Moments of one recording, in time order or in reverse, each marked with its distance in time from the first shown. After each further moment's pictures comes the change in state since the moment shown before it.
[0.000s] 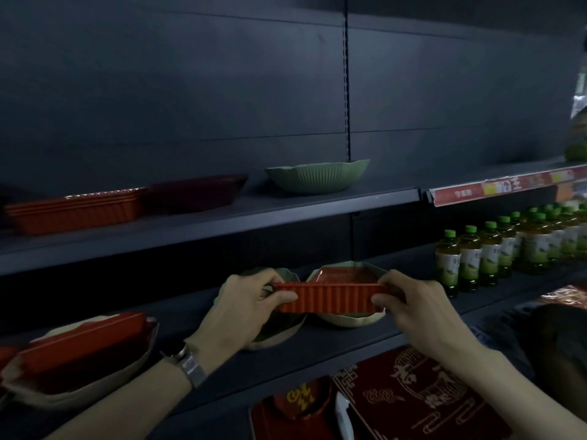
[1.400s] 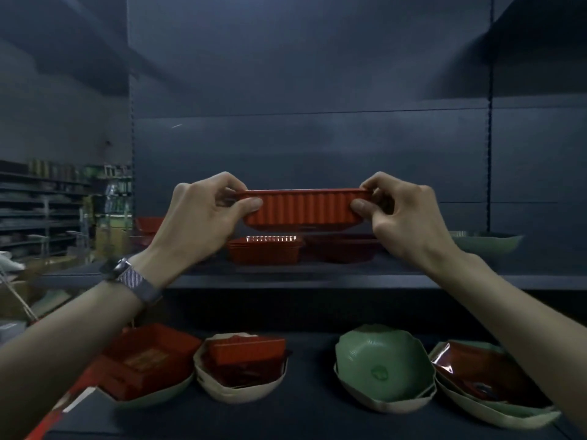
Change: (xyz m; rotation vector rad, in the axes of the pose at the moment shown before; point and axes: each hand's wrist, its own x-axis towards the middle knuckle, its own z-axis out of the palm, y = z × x) left_hand -0.086 0.068 -0.323 0.377 0.732 0.153; right_hand 0.126 -0.320 -0.014 0.373 0.241 -0.559
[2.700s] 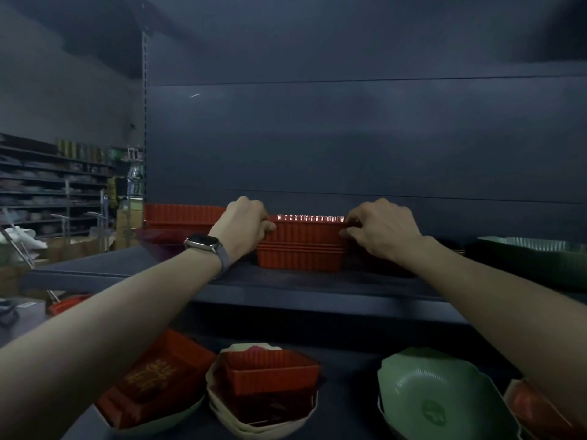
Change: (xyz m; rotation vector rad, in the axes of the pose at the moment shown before) left_hand 0.078 -0.199 0.110 0.475 -0.346 -0.107; right_hand 0.085 0.103 0.196 -0.592 -0.481 0.065
